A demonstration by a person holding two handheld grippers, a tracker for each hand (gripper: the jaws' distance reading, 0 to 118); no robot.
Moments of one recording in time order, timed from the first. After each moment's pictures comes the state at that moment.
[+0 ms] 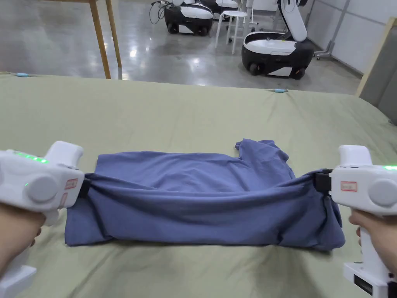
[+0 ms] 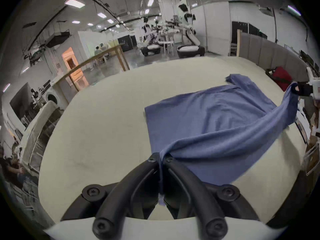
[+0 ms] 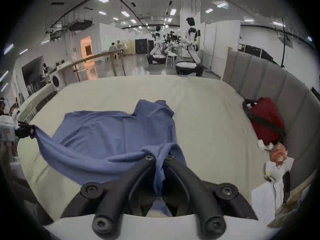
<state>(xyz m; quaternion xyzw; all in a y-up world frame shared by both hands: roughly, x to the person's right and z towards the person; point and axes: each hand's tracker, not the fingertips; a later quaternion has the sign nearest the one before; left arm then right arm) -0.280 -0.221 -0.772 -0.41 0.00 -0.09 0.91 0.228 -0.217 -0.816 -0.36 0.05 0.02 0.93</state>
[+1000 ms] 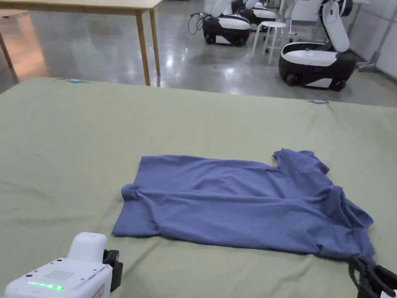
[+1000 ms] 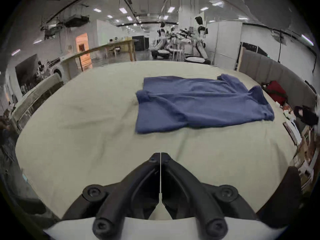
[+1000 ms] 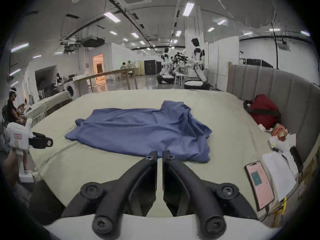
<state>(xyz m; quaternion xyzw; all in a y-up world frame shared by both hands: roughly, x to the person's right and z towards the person) -0.274 -0.296 -0.601 -0.36 0.02 0.03 0.93 0.193 -0.265 -0.601 -0.23 0.10 0.01 0.97</state>
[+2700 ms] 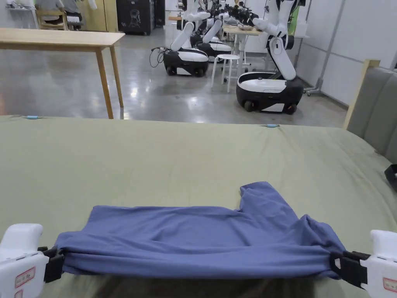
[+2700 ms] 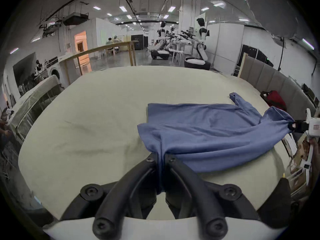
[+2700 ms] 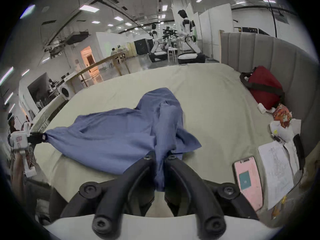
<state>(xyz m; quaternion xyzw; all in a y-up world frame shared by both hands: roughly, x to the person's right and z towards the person) -0.299 -0.221 -0.601 -0.35 0.00 0.03 0.93 0.279 -0.230 -0.649 -0.35 0.09 -0.05 0.93</state>
